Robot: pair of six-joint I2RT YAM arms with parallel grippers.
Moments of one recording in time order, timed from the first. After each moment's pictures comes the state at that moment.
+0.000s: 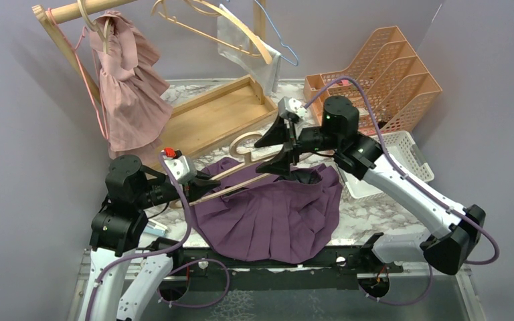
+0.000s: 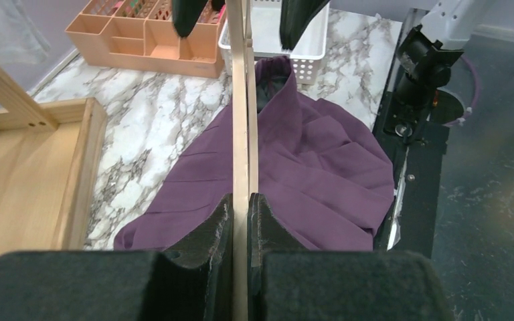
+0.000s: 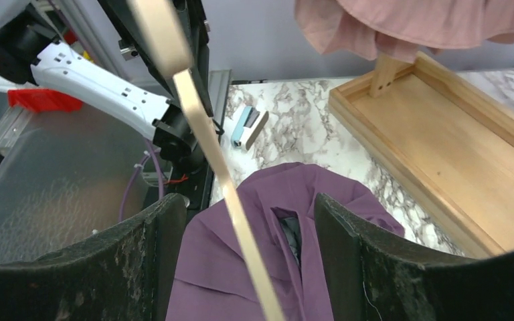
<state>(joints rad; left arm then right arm) -0.23 0.56 0.99 -0.68 0.91 0.25 0.72 1.26 1.25 -0.10 -0.91 -0.03</state>
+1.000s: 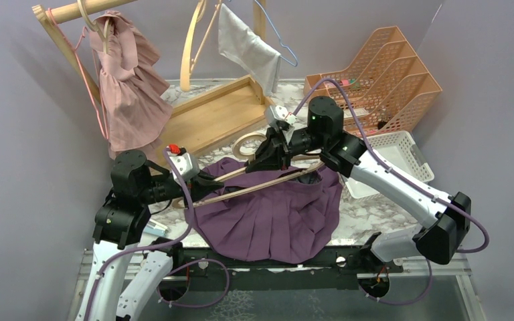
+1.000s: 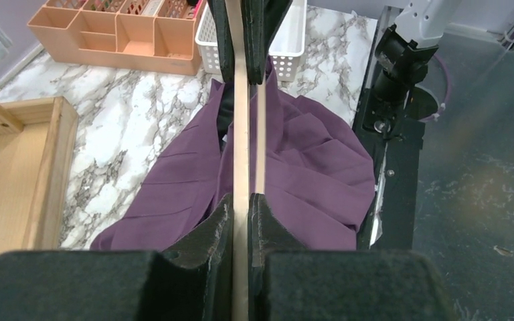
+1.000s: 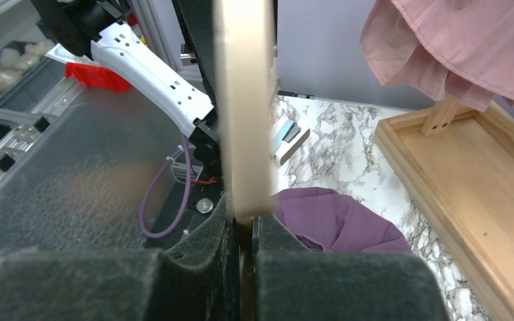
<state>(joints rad) -0.25 0.60 0.98 -0.67 0.98 0.25 0.79 1.37 1.28 0.00 -1.07 -0.05</state>
